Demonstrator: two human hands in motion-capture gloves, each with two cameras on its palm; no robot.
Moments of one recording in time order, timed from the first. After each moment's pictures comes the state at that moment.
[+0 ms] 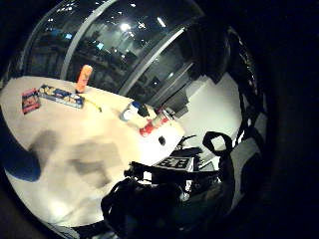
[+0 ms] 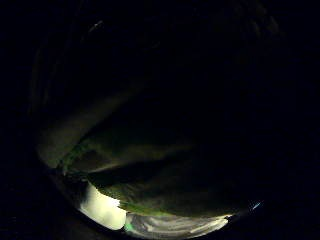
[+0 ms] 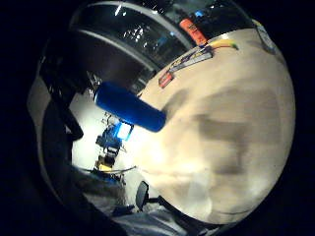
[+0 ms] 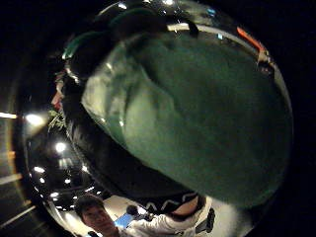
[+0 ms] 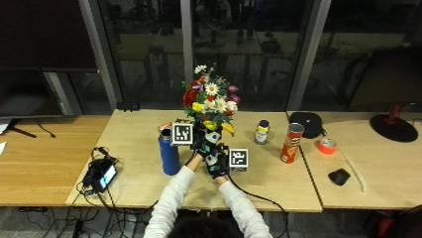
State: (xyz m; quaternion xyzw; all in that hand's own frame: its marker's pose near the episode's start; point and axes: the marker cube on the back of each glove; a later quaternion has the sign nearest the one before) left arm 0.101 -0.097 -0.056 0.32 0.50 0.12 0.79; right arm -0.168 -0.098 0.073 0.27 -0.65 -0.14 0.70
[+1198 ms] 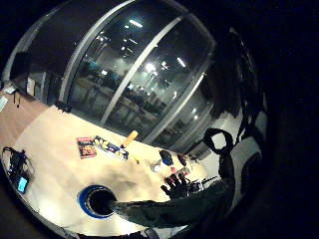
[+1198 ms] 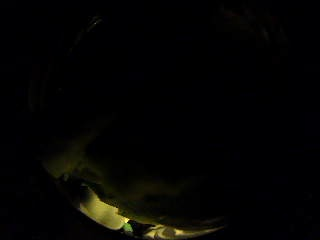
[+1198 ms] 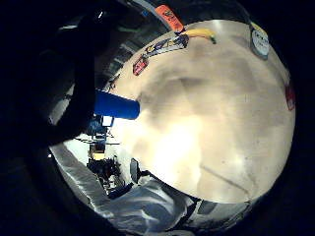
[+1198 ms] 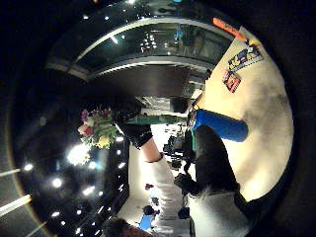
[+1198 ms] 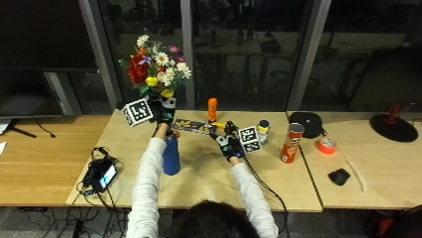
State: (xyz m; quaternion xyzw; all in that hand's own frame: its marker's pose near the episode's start) left arm -0.080 -0.123 -0.199 0.52 0.40 0.00 0.76; right arm -0.099 -0.140 0.020 0.24 -0.54 -0.12 0.80
